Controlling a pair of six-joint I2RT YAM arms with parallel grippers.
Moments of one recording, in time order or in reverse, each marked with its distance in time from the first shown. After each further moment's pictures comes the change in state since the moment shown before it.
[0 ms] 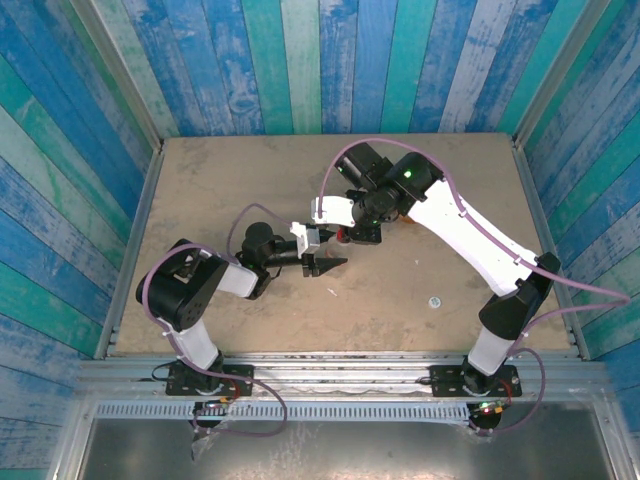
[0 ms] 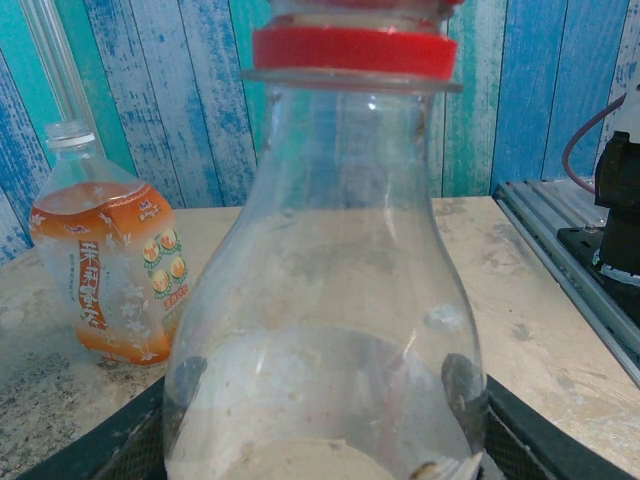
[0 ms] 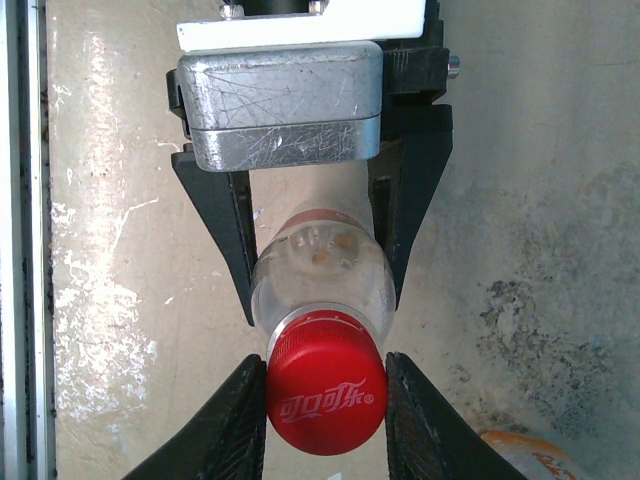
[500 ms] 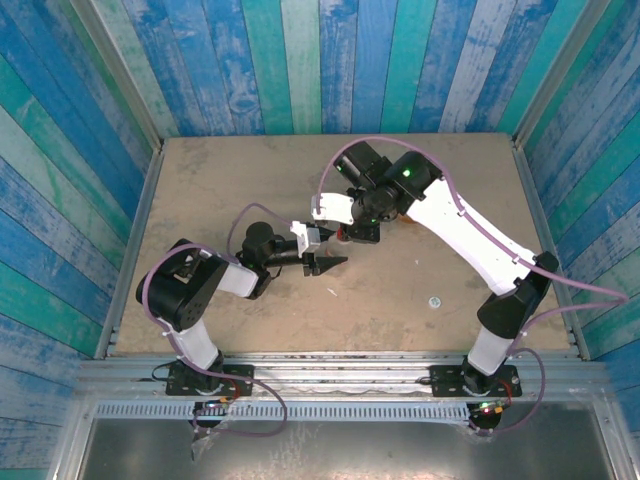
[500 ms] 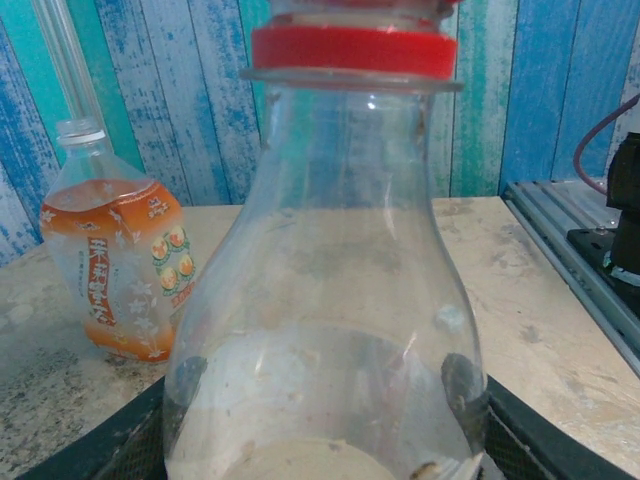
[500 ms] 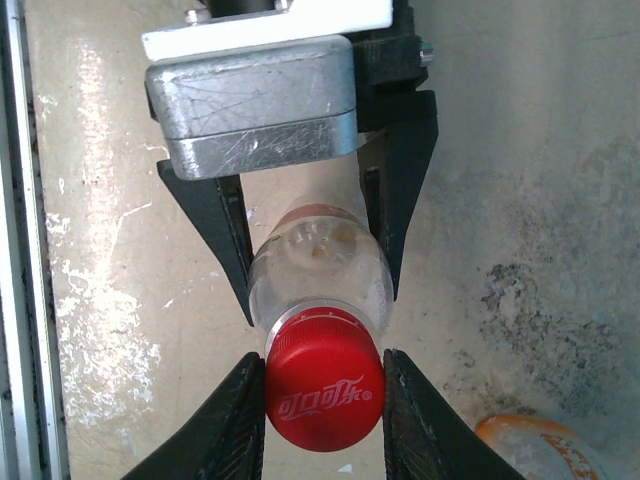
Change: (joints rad) left arm 0.000 0.000 0.004 -0.008 -0.026 -0.001; right arm 0.000 0.014 0.019 -0.003 0.024 0.087
